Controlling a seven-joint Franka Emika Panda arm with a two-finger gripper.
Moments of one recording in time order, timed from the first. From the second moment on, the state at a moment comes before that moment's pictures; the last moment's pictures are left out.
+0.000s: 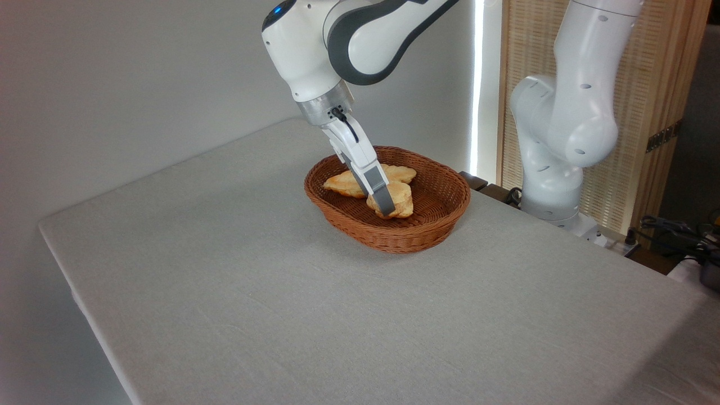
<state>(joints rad) -0.48 -0.31 0.00 -2.37 -0.02 1.76 0.60</state>
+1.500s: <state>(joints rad) -0.48 -0.31 0.12 -2.14 -0.03 1.81 0.60</state>
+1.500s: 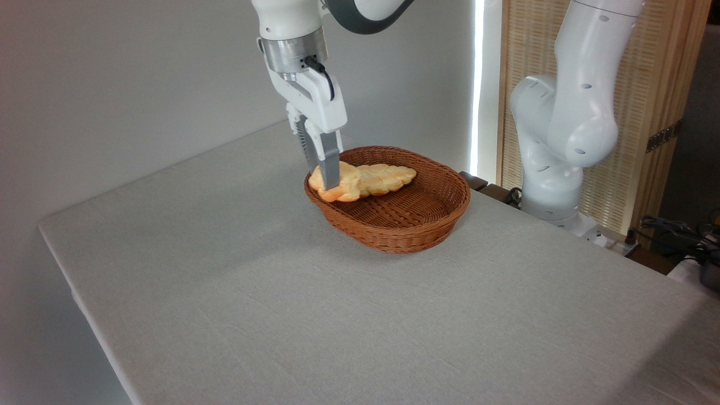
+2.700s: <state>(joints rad) -0.48 -0.01 0.19 -2.00 -0.04 1.98 0.60</state>
